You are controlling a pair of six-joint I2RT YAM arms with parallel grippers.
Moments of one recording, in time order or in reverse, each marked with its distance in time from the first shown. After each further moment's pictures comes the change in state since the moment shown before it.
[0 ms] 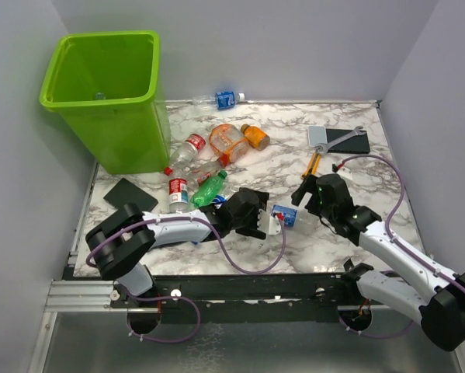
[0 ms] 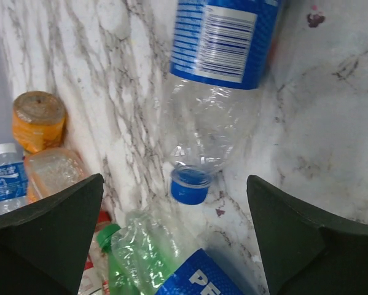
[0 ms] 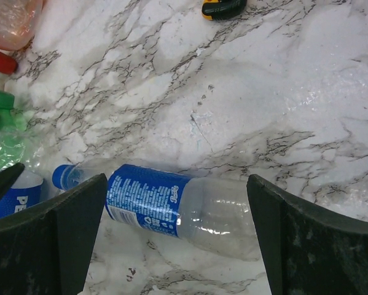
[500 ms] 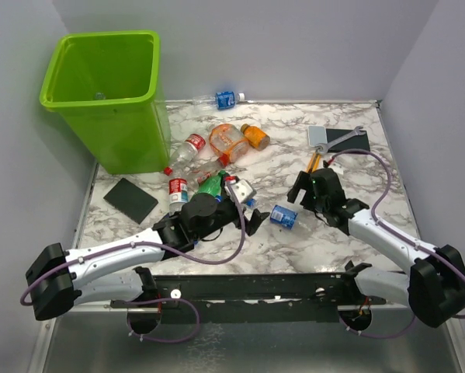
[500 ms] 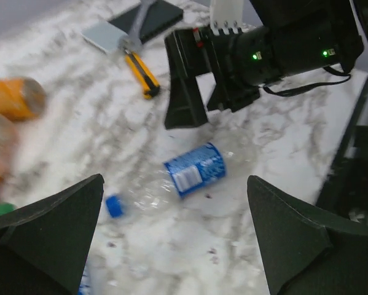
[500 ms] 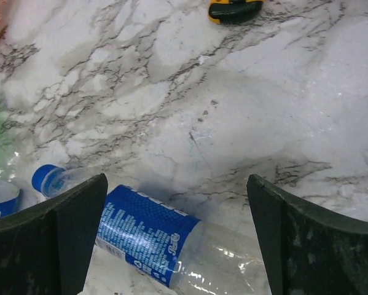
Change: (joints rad) left arm -0.048 -0.505 -0.111 0.151 -0.060 -0.790; right arm -0.044 0.174 0.002 0.126 -0.040 -0.077
